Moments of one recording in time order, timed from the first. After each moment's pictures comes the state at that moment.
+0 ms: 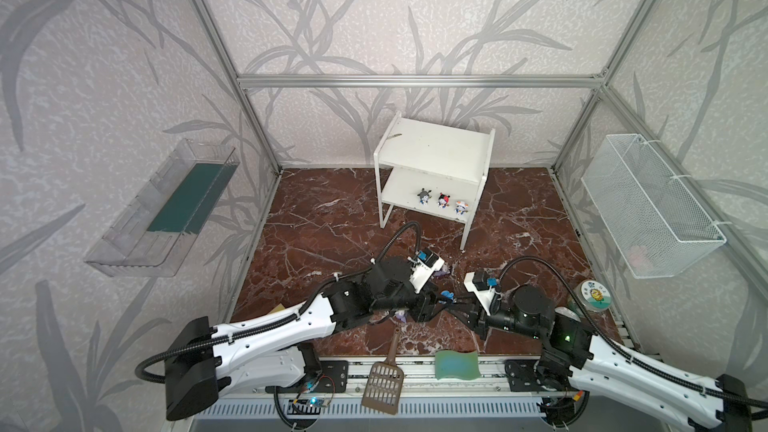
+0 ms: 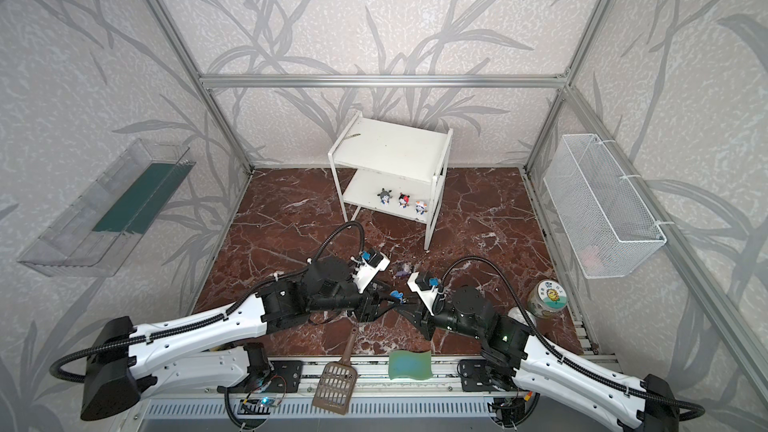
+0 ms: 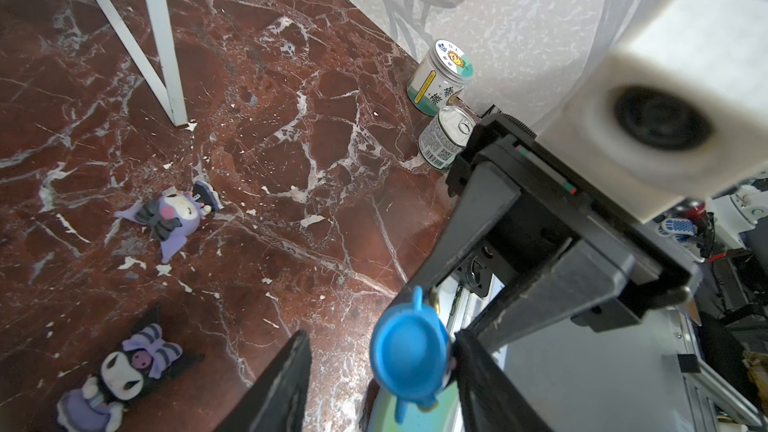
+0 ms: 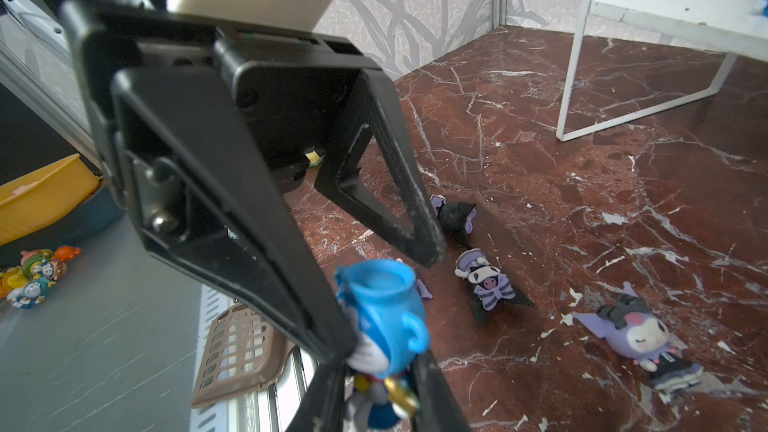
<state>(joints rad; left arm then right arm) -1.06 1.11 0.74 -0.13 0.24 -0.40 1.00 0.55 0.29 0.00 -0.22 0.23</state>
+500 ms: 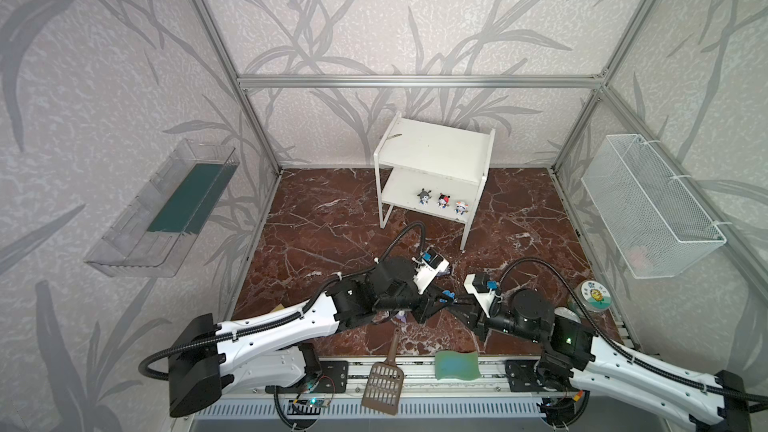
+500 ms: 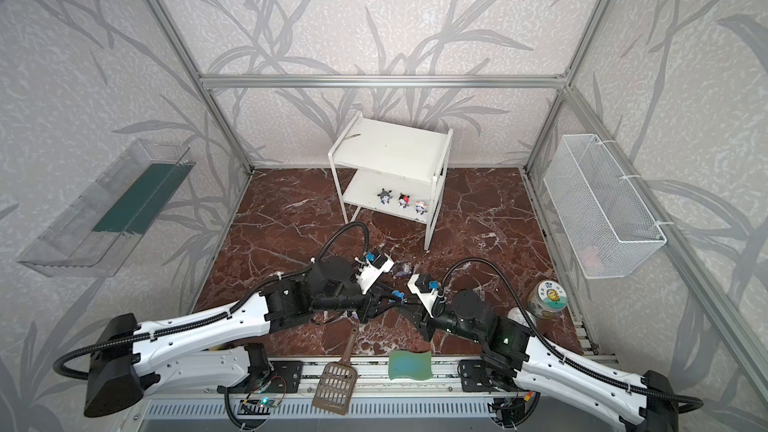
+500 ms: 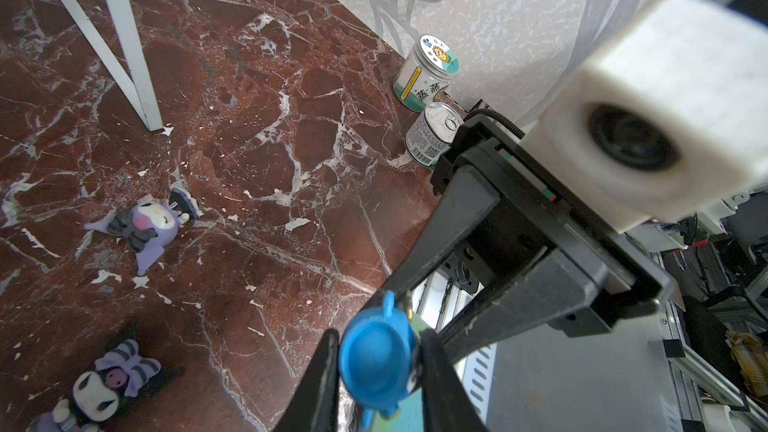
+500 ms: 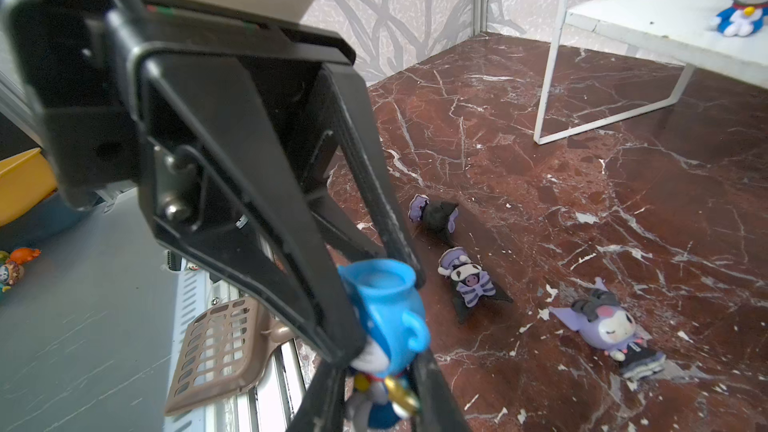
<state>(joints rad) -1.07 1.13 0.75 -0.12 0.27 -0.39 1.05 0.54 0.29 -0.01 -0.12 0.21</state>
